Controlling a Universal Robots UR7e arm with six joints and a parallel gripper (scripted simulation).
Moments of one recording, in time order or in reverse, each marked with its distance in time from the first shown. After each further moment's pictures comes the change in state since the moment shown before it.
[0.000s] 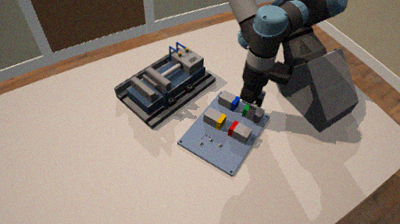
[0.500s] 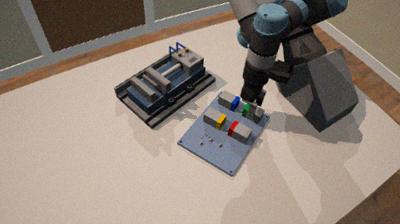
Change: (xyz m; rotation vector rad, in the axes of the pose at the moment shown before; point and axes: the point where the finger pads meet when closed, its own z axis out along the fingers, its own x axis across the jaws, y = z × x) arm 0.000 0.000 -0.005 0.000 0.000 0.000
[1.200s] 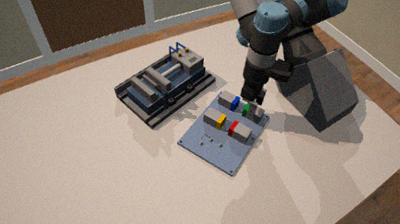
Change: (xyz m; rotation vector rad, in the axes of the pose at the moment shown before) arm 0.000 0.000 -0.004 0.000 0.000 0.000
